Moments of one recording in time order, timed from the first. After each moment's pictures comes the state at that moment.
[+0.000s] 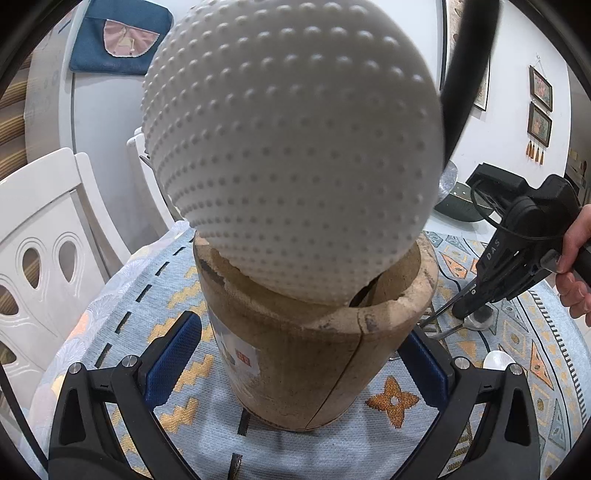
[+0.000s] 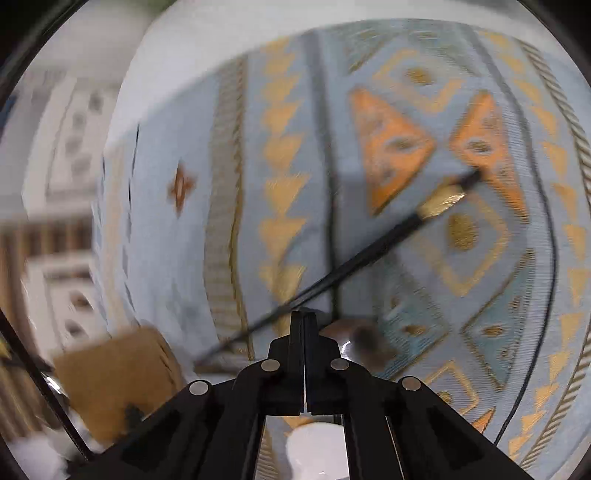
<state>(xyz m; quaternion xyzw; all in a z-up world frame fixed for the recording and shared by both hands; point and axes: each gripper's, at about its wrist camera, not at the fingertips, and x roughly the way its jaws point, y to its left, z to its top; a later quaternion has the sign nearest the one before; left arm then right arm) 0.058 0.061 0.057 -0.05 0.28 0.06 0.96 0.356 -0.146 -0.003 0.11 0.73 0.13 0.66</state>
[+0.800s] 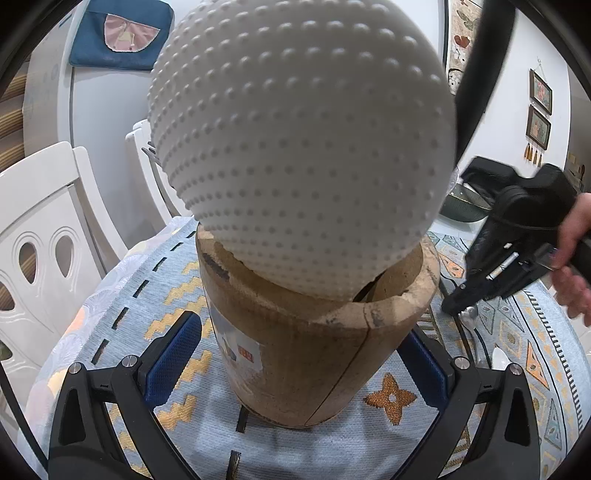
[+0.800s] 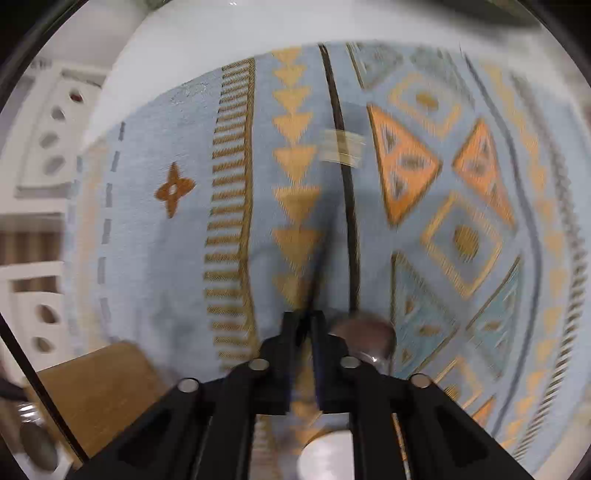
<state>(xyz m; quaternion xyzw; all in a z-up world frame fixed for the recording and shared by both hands) 0.059 0.078 0.054 -0.06 0.29 0.05 0.95 0.362 -0.130 -0.002 0.13 0.73 0.10 0.66</state>
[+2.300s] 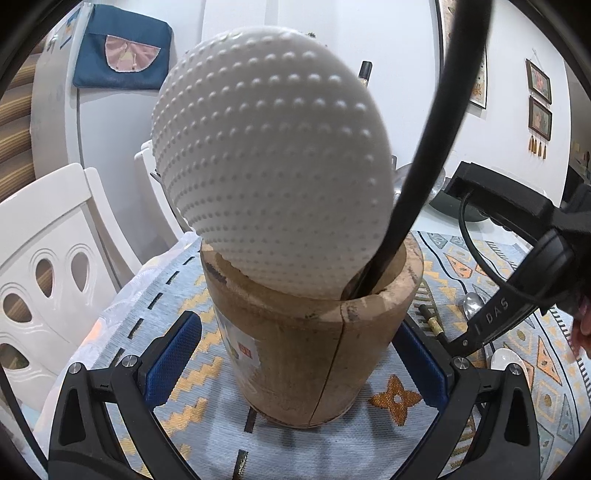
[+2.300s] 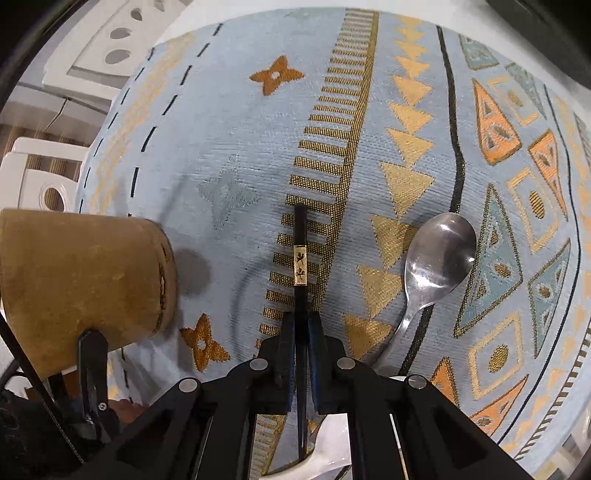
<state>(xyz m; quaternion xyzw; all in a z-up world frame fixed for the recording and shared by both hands) 0.052 0.059 0.064 -0.03 0.27 0.07 0.96 0.300 -0.067 -0.005 -0.02 0.72 0.19 0.66</state>
